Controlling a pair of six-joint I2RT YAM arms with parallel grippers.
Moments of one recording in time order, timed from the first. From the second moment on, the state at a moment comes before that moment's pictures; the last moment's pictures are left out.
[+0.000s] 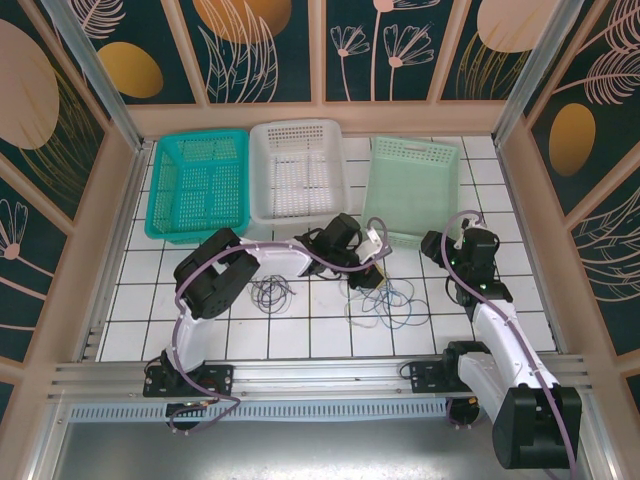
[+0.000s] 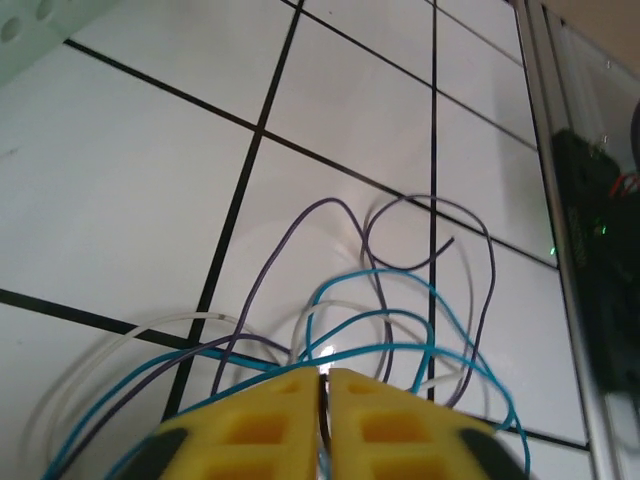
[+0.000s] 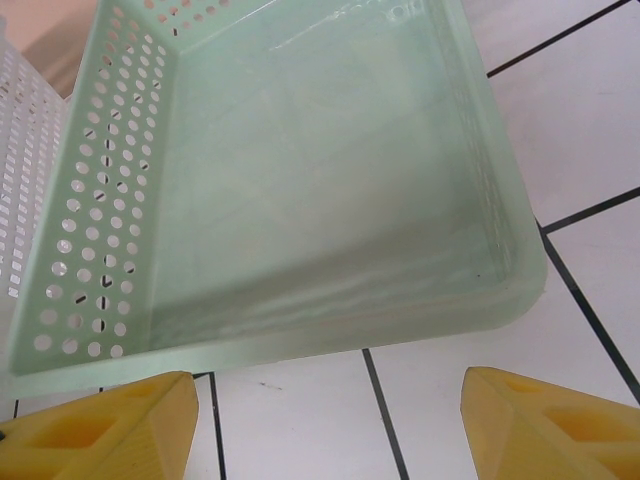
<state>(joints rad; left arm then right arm) -0.90 2.06 1.22 0.11 0.68 -0.06 0.02 0.85 0.41 -0.16 -0.10 0.49</state>
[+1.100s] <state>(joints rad) -0.88 1.62 1.06 0.29 0.37 -0.22 0.20 0.74 0.41 -0.15 -0.18 0.46</state>
